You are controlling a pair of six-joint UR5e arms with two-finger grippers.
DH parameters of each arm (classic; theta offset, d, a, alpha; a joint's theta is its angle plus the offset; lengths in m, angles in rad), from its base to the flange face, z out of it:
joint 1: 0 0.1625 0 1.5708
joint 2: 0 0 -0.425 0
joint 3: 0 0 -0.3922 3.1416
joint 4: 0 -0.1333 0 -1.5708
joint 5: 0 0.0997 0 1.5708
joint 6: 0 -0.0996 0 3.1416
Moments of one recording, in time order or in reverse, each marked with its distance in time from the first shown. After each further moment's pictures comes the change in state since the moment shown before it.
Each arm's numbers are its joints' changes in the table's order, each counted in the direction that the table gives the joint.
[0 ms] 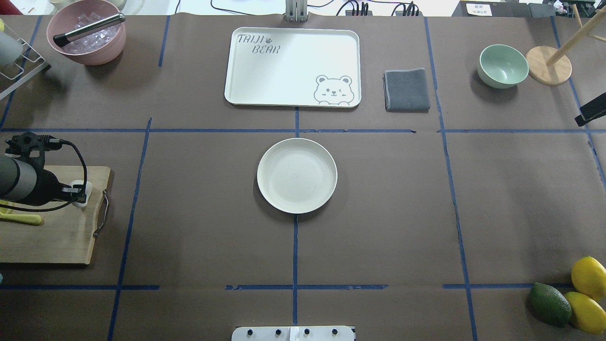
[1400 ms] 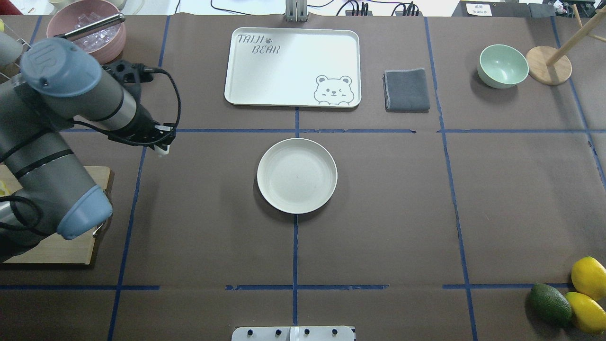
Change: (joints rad) left arm -0.026 -0.548 -0.015 -0.553 -0.037 0.007; right arm 0.219 -0.083 -0.178 -0.069 0.135 0.264
